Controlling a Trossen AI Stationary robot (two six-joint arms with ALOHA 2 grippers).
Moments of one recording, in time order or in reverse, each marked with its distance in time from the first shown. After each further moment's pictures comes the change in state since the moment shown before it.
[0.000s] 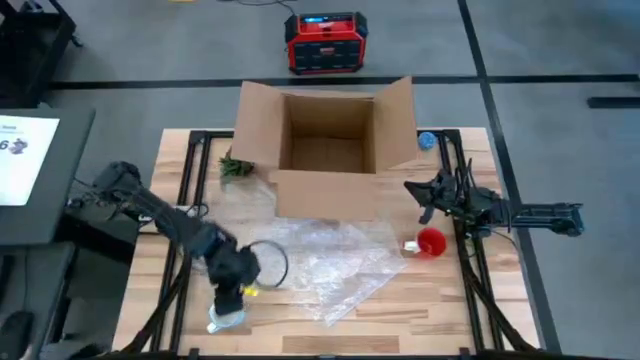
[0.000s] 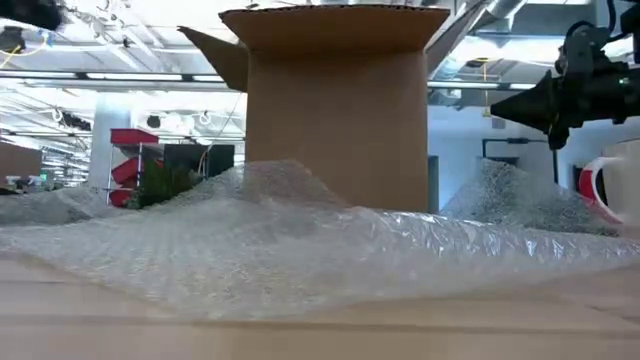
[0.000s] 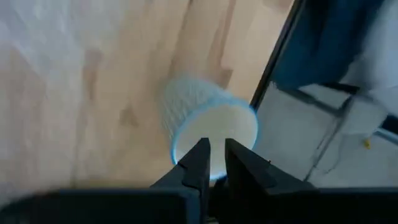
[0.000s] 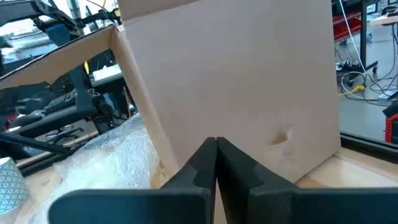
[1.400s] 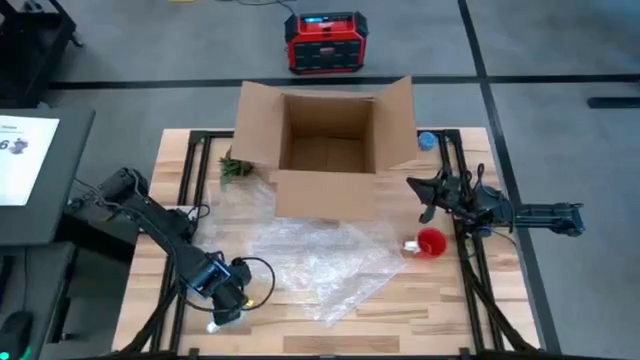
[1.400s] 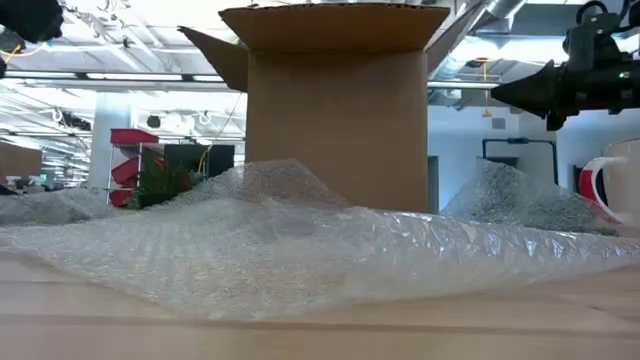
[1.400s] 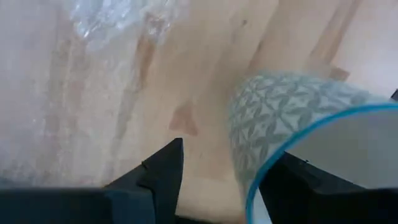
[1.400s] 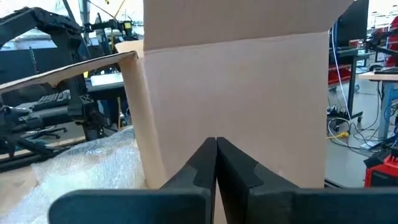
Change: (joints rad) left arm -0.124 0.061 -0.191 0.148 -0.234 -0.136; right arm 0.000 0.000 0.000 0.102 0.003 -0.195
